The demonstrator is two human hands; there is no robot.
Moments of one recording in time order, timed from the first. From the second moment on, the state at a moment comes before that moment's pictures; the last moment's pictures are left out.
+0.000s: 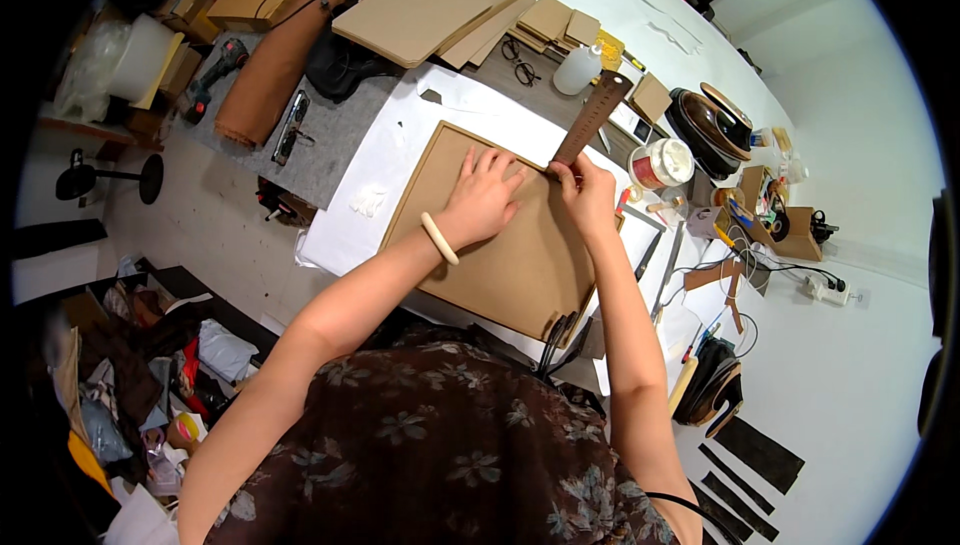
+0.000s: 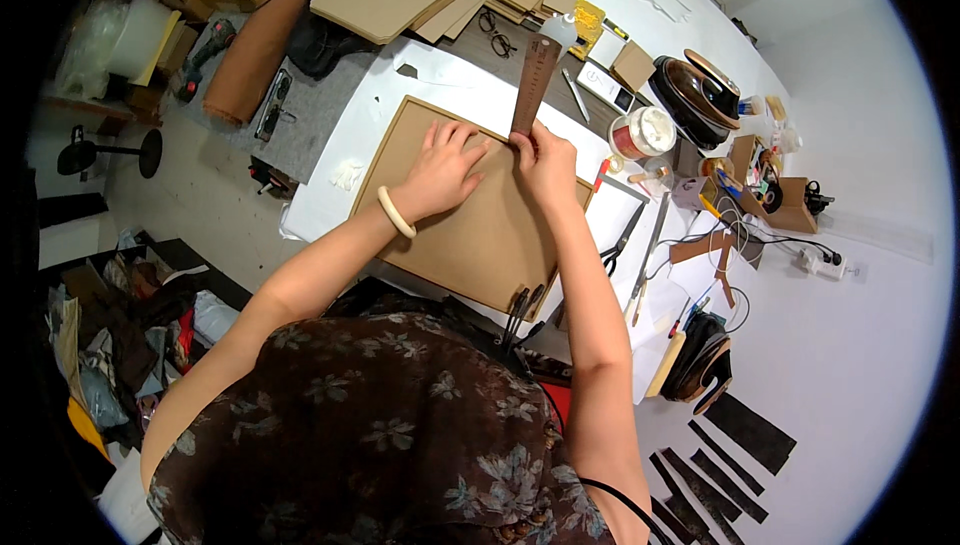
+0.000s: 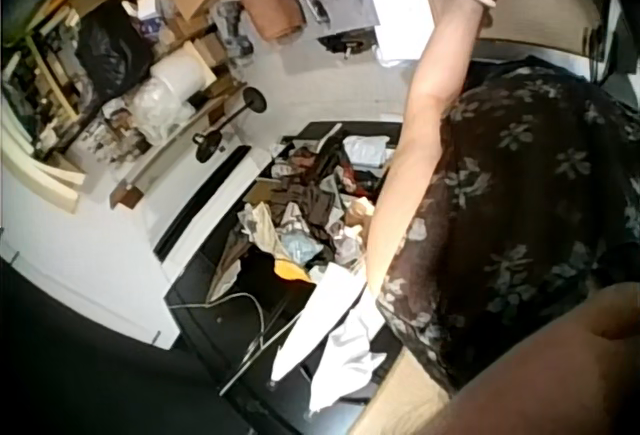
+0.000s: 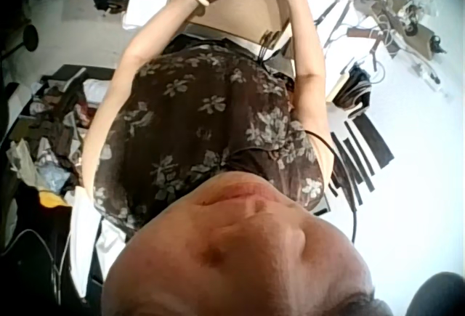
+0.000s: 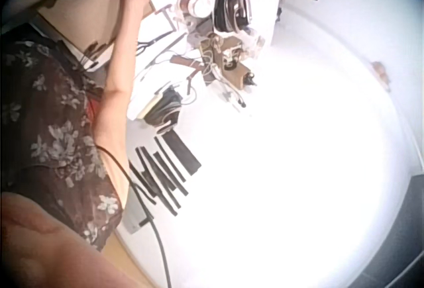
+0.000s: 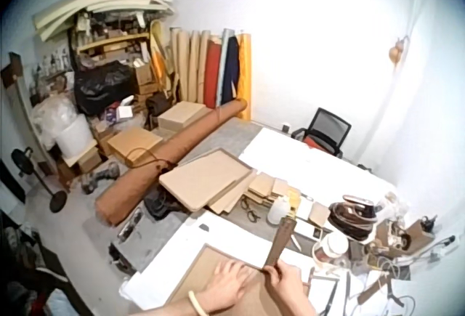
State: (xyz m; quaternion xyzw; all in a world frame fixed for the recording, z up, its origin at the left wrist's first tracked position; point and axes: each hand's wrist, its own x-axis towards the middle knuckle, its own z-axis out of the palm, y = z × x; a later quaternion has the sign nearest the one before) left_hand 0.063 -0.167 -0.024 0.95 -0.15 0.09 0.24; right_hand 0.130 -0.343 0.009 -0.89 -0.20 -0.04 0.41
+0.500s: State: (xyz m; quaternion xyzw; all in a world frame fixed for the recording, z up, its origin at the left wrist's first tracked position) left_hand 0.067 -0.159 -0.024 0.94 -0.14 0.13 0.29; right_hand 0.138 -0.350 0.003 -0.86 -0.09 -0.04 0.50
